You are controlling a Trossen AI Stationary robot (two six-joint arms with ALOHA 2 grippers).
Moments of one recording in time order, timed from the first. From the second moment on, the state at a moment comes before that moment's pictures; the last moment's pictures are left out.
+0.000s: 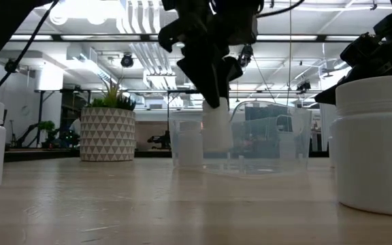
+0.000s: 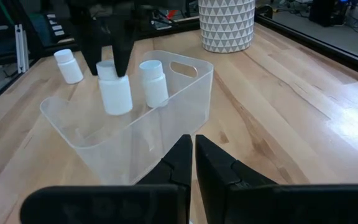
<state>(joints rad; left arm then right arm) -0.04 2.11 1.90 -1.02 0.14 0.38 -0.11 0.29 0.01 0.01 -0.03 0.17</state>
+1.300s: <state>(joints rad) -0.04 2.11 1.78 -0.91 0.11 0.37 -0.11 0.30 0.01 0.01 -0.02 0.17</state>
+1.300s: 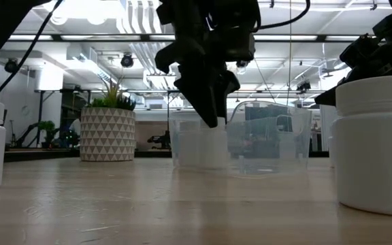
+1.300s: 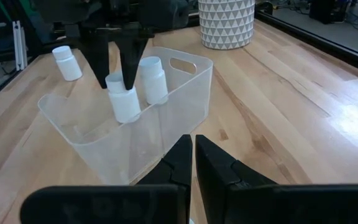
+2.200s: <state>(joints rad) -0.05 2.06 1.87 -0.99 0.10 0.37 -0.11 0.30 0.01 0.01 -0.02 0.16</state>
